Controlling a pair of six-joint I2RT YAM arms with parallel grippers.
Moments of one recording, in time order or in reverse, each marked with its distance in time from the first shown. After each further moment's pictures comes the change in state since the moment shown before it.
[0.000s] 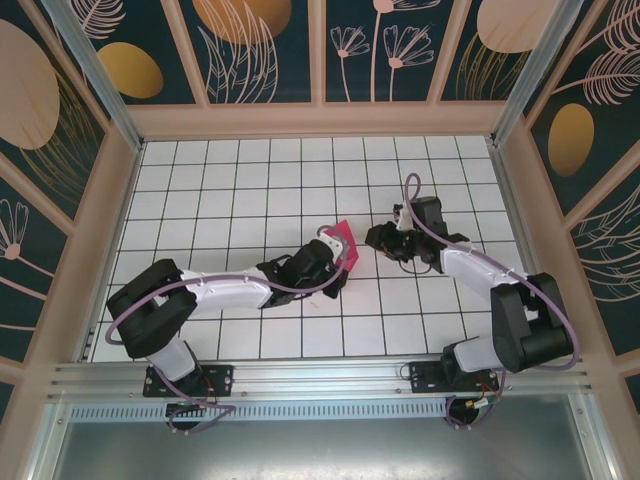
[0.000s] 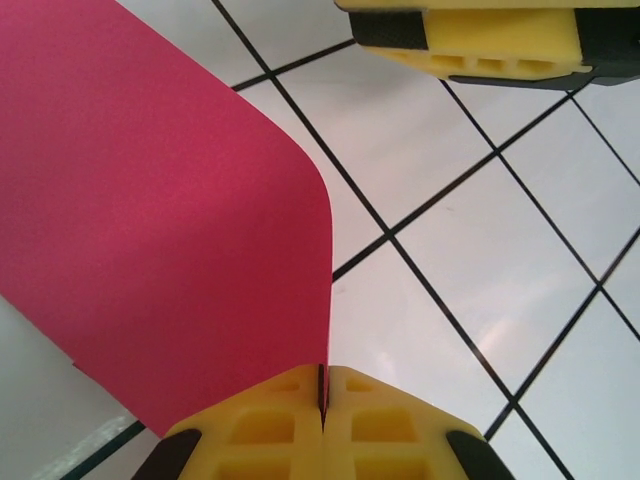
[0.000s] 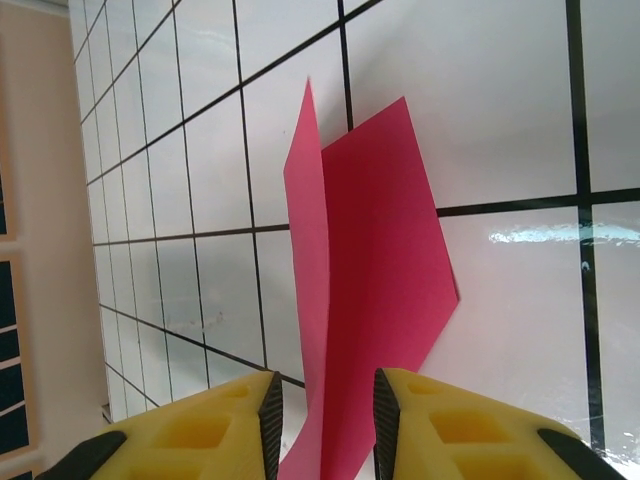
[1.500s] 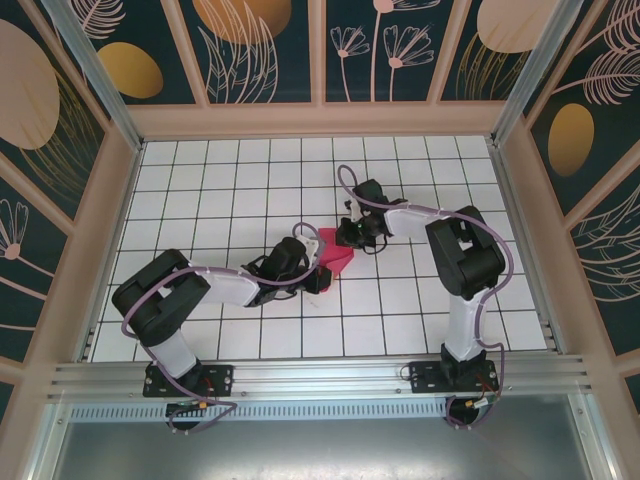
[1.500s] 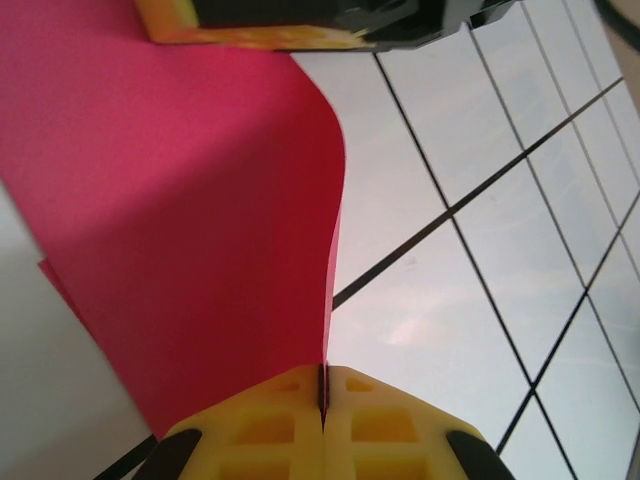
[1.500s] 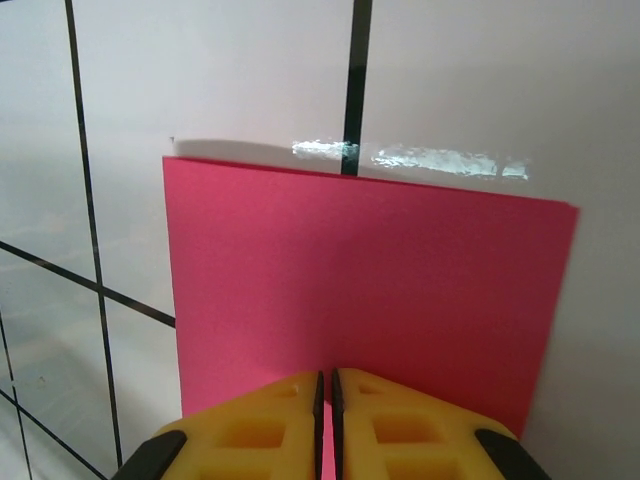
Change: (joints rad) left arm 0.168 0.058 -0.171 0.248 0.241 -0.115; right arm 0.184 0.558 0.481 -0.233 0.165 -0.241
